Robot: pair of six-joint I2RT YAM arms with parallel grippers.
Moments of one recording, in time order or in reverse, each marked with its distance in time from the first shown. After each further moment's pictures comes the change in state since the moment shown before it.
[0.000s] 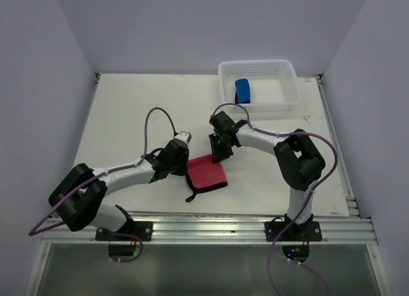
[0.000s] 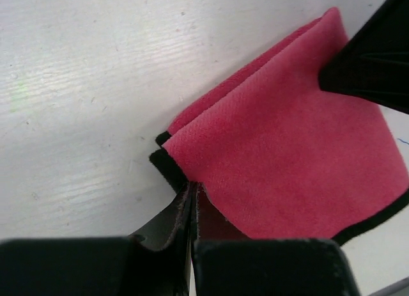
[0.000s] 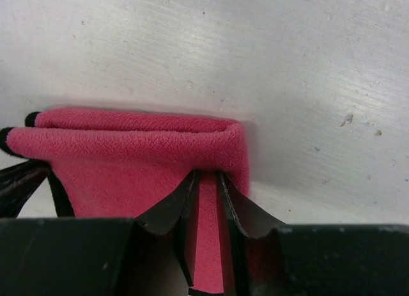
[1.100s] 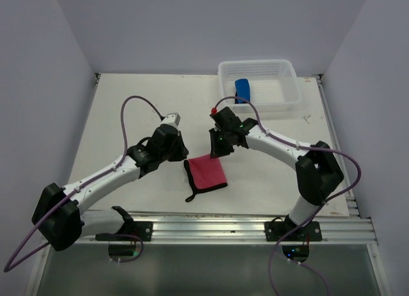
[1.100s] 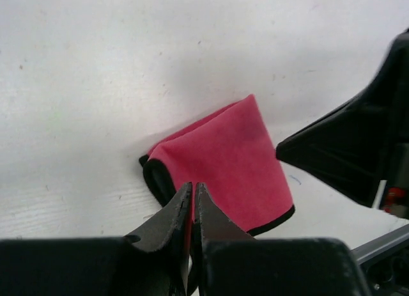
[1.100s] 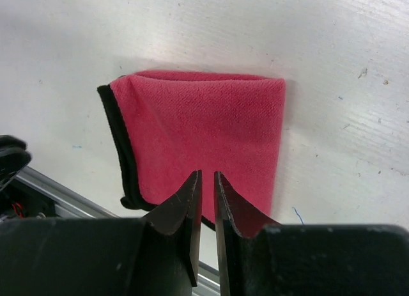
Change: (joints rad) left arm 0.048 -0.190 0.128 -0.180 -0.010 -0.164; right arm 0.046 -0.209 -0.007 -0.058 0.005 0.048
